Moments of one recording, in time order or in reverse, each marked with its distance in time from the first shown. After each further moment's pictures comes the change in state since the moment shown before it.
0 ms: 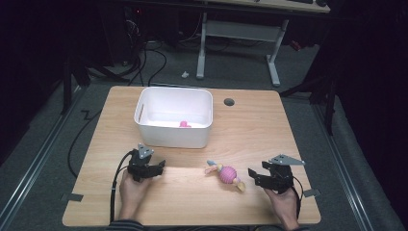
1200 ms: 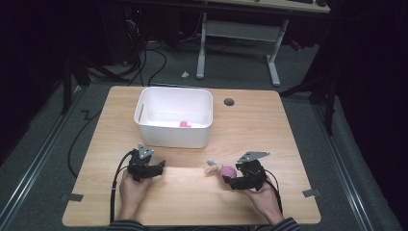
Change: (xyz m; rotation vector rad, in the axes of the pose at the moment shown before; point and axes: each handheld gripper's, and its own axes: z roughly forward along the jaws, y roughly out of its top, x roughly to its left) left arm 0.000 0.000 0.000 0.000 0.000 0.001; right arm 0.053 0.026 0.041 0.174 0.170 -0.169
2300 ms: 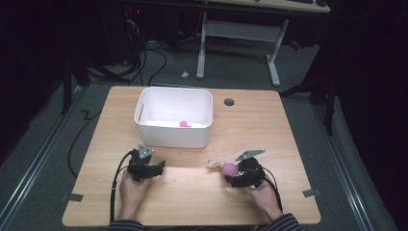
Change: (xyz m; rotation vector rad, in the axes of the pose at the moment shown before) left arm 0.000 0.000 0.000 0.000 -0.001 0.000; right arm -0.013 -0.002 0.017 0.088 -0.026 0.009
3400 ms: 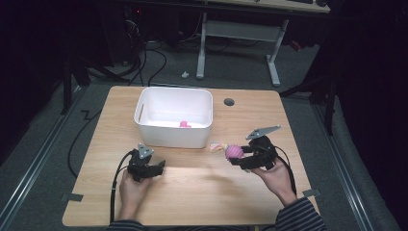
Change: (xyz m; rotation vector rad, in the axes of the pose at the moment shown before) left arm 0.000 0.000 0.000 0.000 0.000 0.000; right arm -0.018 0.055 -0.068 -0.081 0.103 -0.060
